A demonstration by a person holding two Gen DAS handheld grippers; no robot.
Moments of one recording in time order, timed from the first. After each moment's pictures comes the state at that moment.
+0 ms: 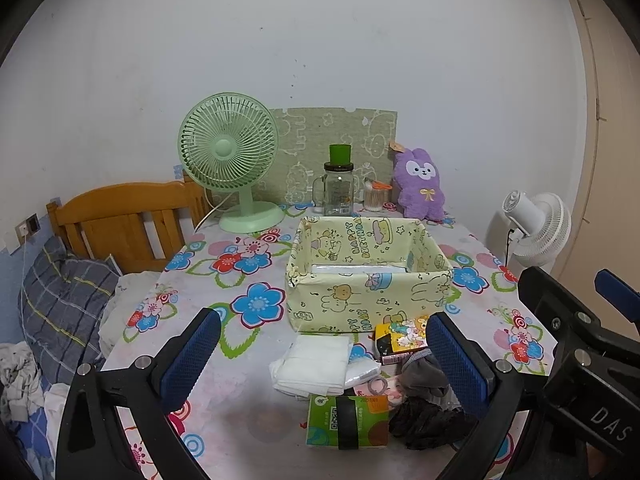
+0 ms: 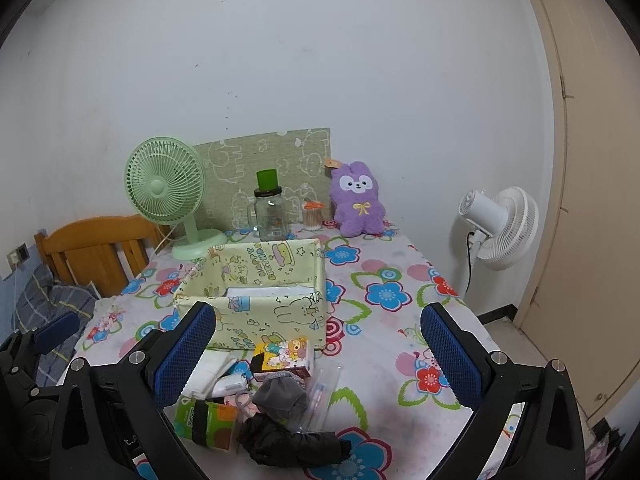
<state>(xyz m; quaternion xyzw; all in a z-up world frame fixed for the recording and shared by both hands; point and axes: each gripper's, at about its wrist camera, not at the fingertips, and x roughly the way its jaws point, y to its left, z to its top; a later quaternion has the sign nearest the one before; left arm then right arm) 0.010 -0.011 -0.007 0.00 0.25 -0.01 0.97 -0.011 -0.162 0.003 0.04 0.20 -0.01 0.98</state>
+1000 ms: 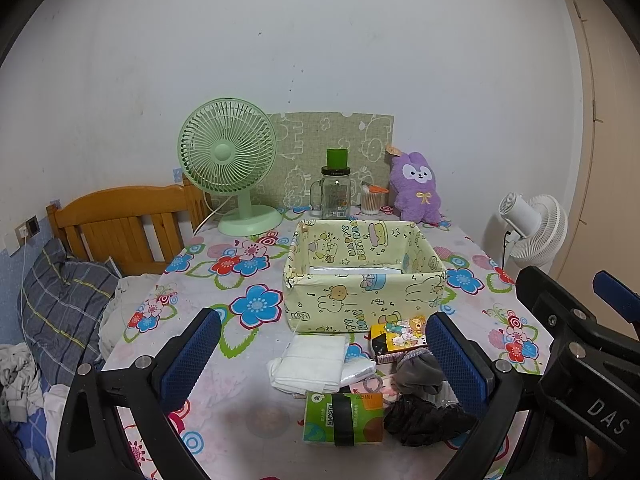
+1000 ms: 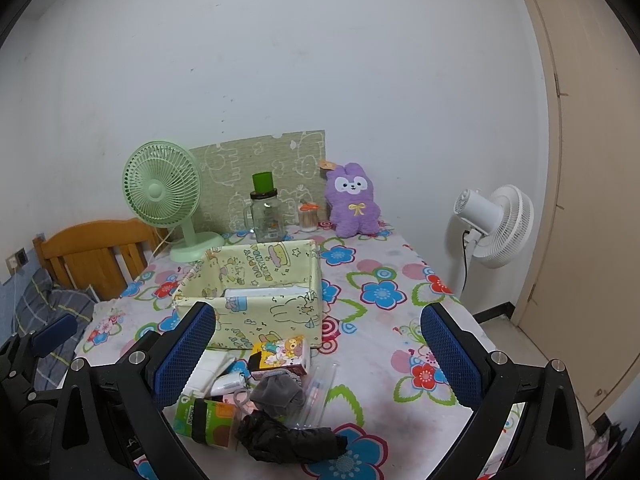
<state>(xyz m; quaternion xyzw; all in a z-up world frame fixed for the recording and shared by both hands) 0.007 -0.013 -0.003 0.00 0.25 -0.02 0.97 -0.017 -0.165 0.005 0.04 0.20 -0.02 0.98</state>
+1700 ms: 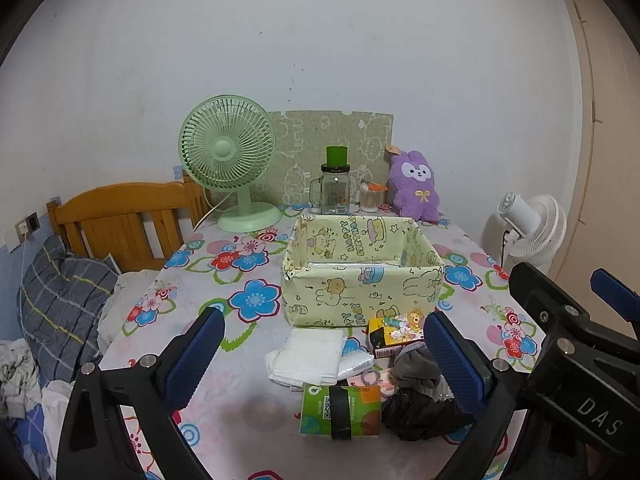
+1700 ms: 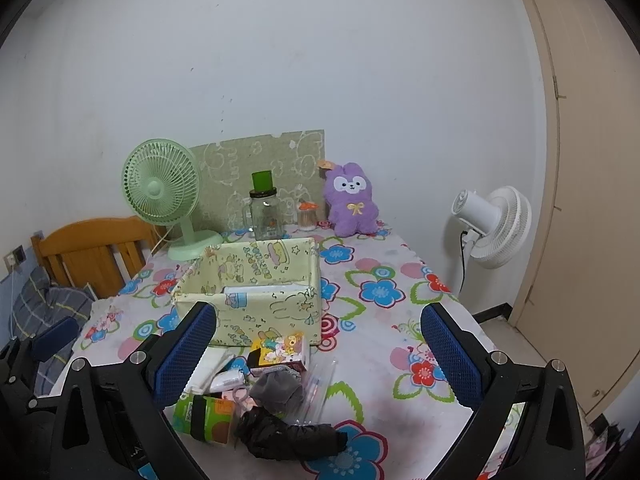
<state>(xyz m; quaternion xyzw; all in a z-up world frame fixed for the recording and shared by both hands) -0.002 -0.017 -0.007 0.00 0.25 -0.02 0.97 -0.020 -0.162 0.003 0.04 0.20 -0.02 0.98</state>
